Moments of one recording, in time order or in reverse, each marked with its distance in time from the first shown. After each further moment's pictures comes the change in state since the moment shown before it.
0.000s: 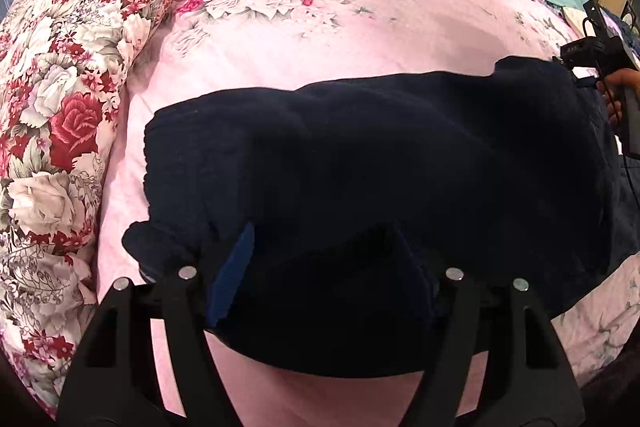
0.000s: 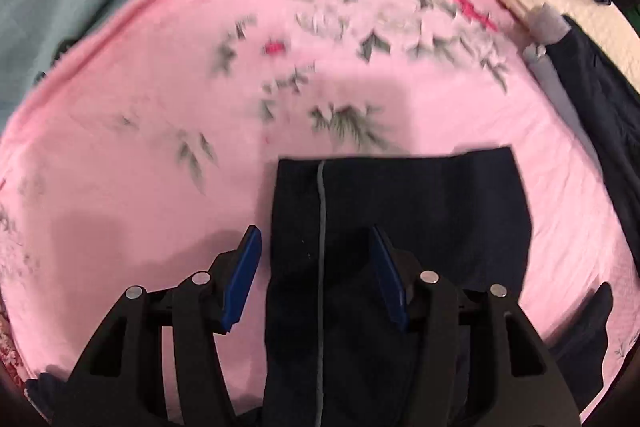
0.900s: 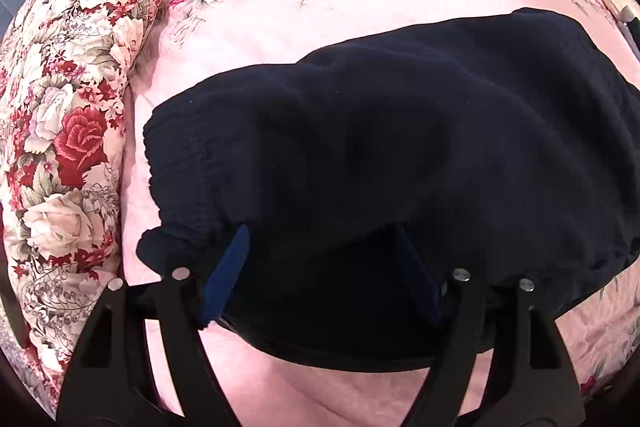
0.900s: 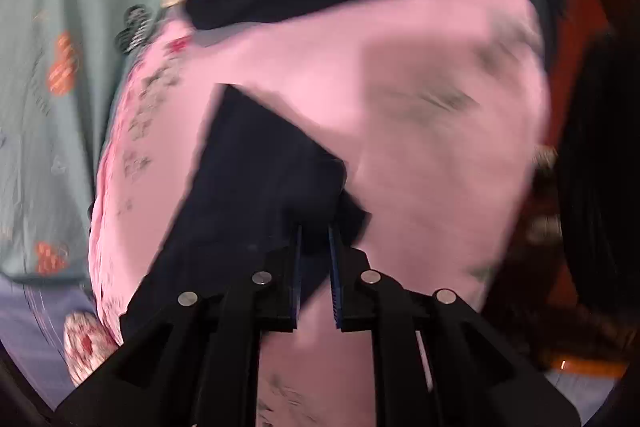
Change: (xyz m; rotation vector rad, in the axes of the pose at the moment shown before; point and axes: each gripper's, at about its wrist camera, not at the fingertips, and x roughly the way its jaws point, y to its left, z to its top) left arm 0.012 -0.010 -0.002 0.118 0.123 0.112; right arm -0.116 -0.356 -0.241 0.774 -0.034 0.321
